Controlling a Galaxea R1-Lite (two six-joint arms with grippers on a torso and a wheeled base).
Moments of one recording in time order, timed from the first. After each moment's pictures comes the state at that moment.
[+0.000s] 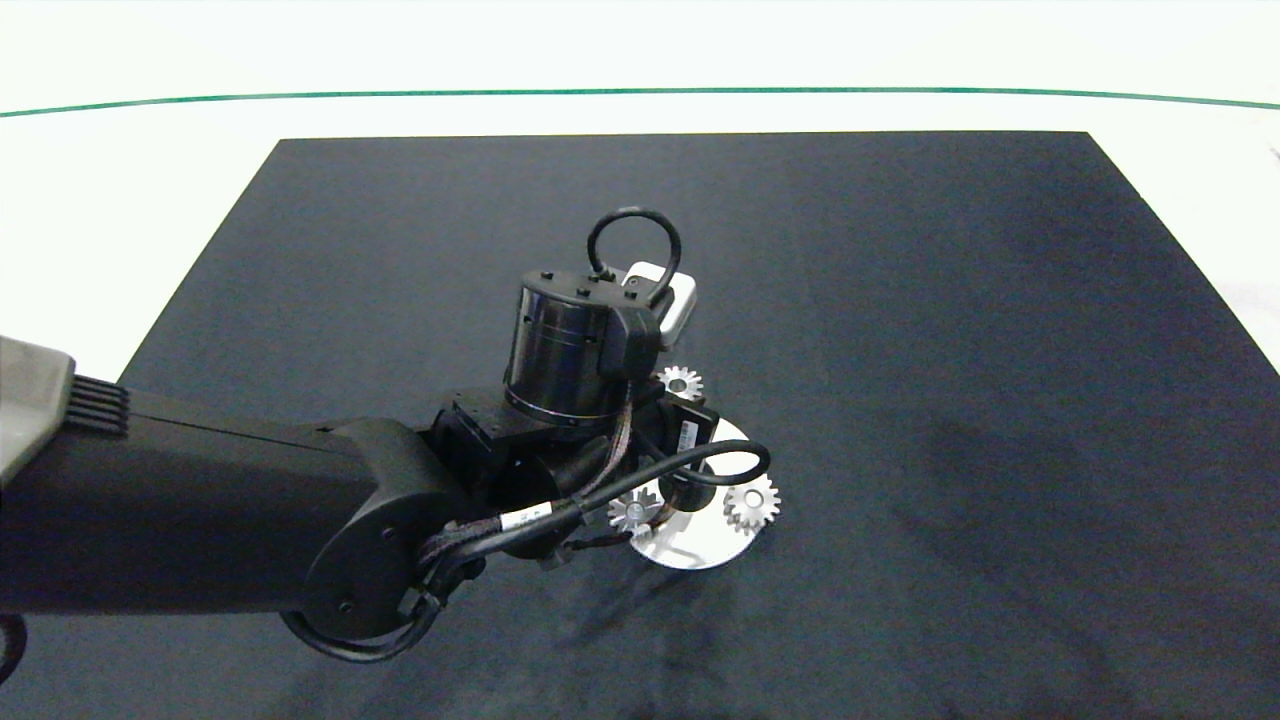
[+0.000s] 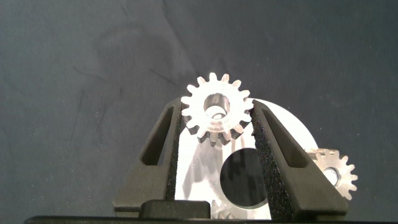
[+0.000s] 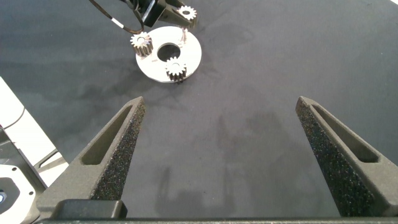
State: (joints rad) left arm -0.83 1.84 -1.12 -0.44 0.34 0.03; right arm 0.79 0.73 -0.79 0.21 -0.15 -0.35
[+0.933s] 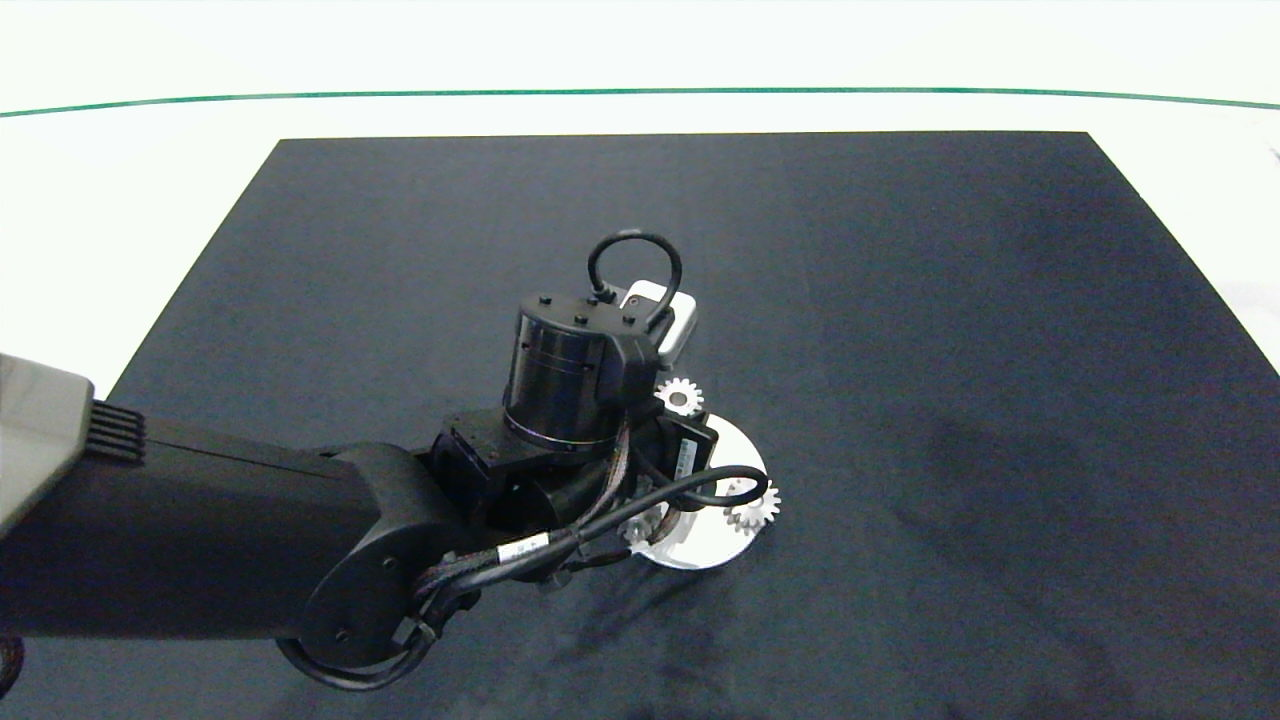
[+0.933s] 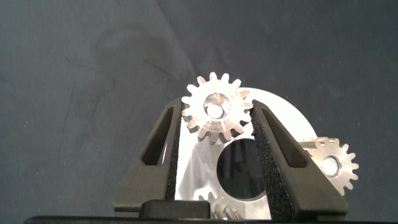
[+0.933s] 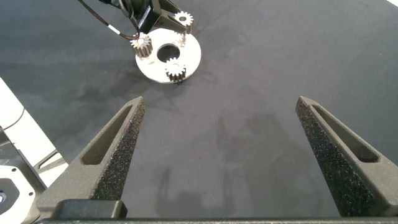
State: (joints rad) left arm -0.84 1.84 -1.06 -0.50 0.34 0.05; right arm 0.79 0.73 -0.79 0.21 -0.15 -0.35
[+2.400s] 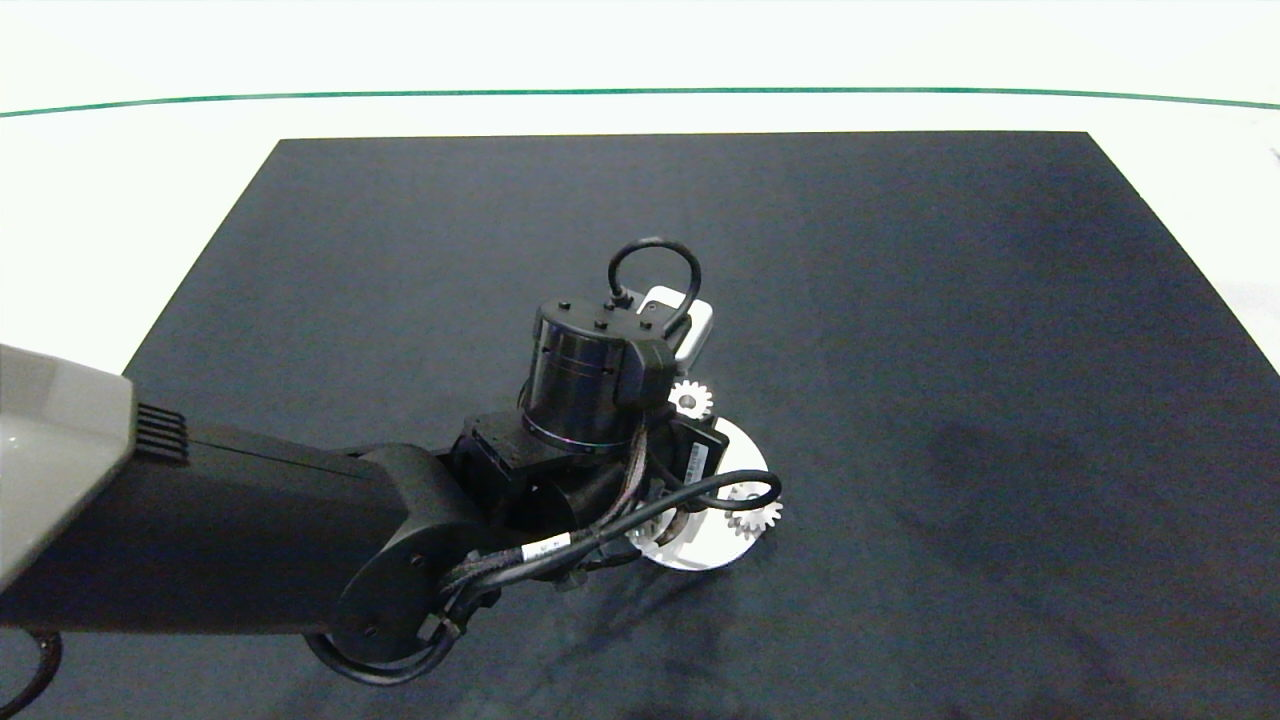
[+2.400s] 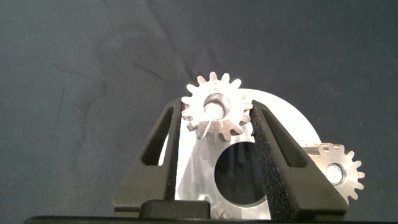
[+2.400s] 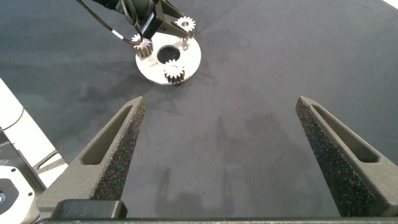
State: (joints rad) left arm -0.85 1.87 -1.08 -0.50 0.34 0.07; right arm 0.79 0.72 -0.79 0.21 -0.15 -0.35
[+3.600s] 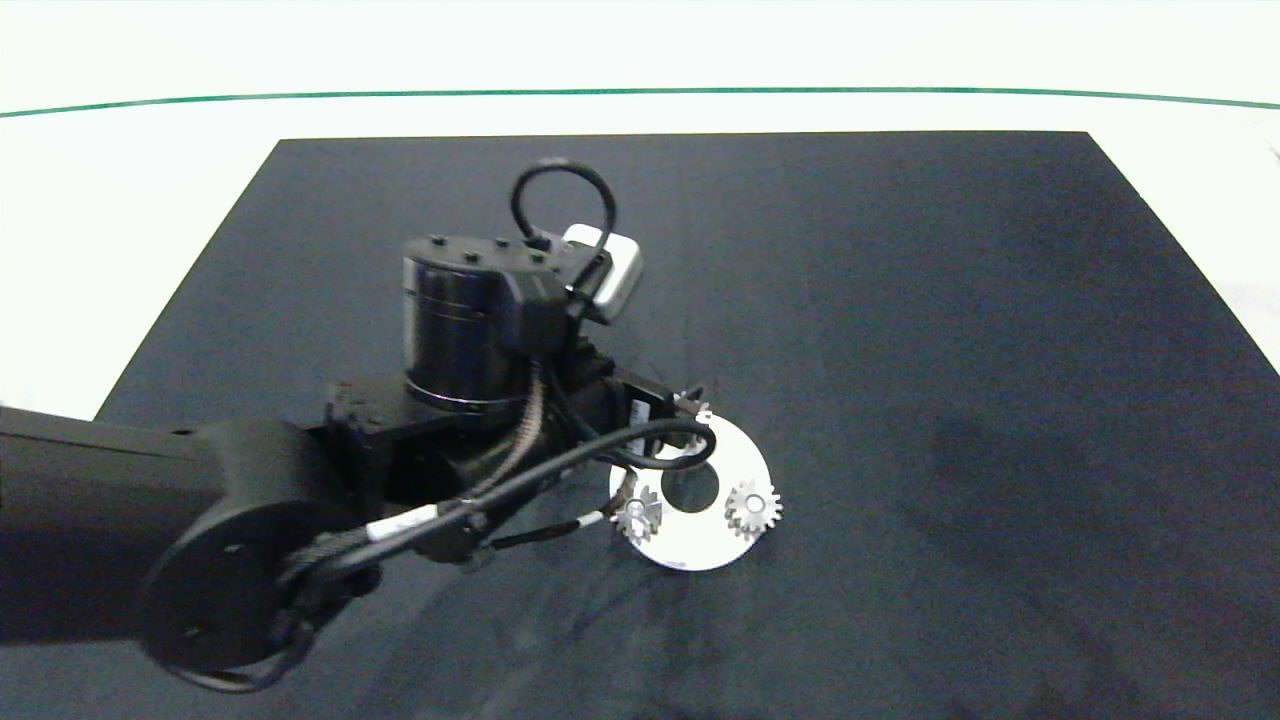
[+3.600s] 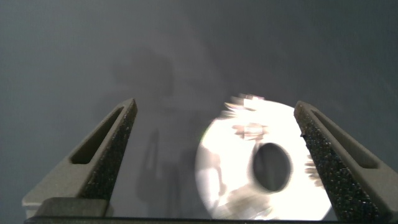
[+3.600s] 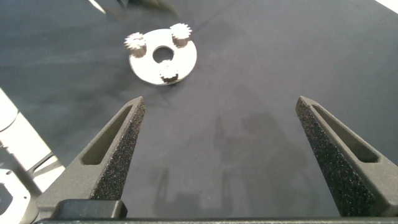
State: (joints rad) left arm -0.78 1.67 -1.01 -0.46 0.34 0.08; right arm 0.78 0.72 -0.80 0.21 -0.17 -0.35
